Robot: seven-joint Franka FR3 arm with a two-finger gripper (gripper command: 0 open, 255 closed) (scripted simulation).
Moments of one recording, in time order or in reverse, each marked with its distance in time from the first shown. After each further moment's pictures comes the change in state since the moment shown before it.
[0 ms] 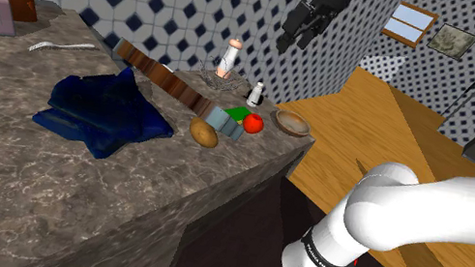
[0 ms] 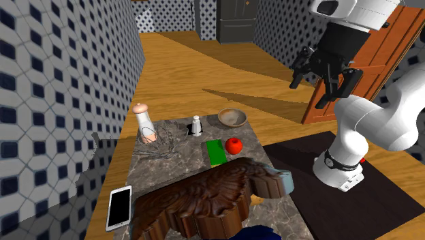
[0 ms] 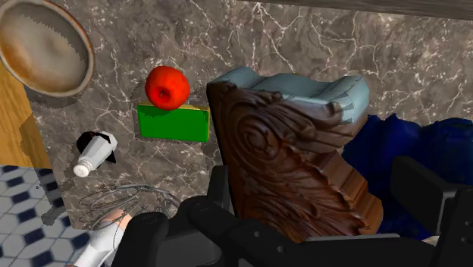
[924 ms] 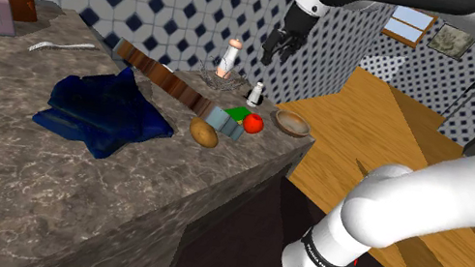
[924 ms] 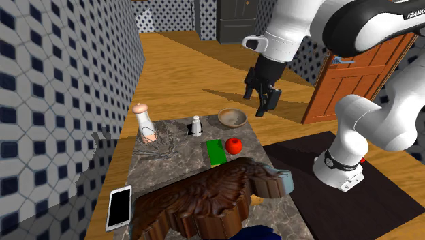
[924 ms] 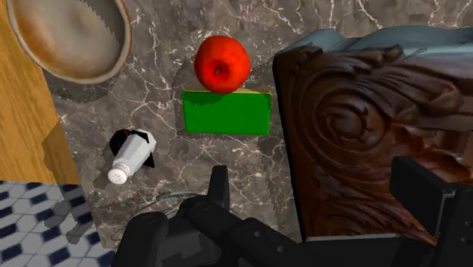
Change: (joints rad) arm -0.075 0.269 -0.133 -0.023 -0.081 0.264 -0.094
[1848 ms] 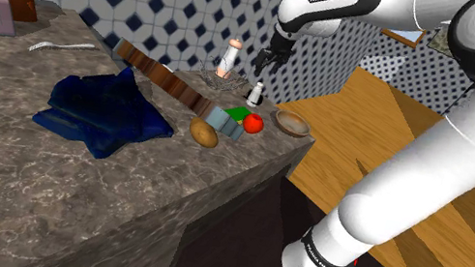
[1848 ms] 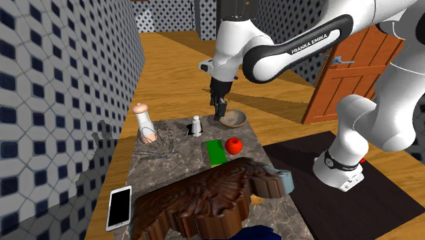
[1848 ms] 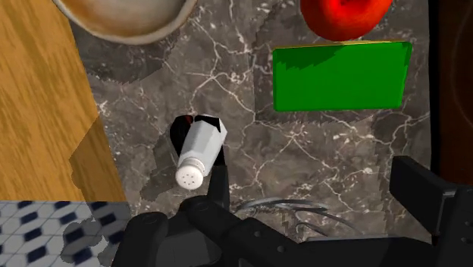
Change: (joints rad) arm -0.070 0.442 -0.151 0.170 0.006 0.249 -0.131
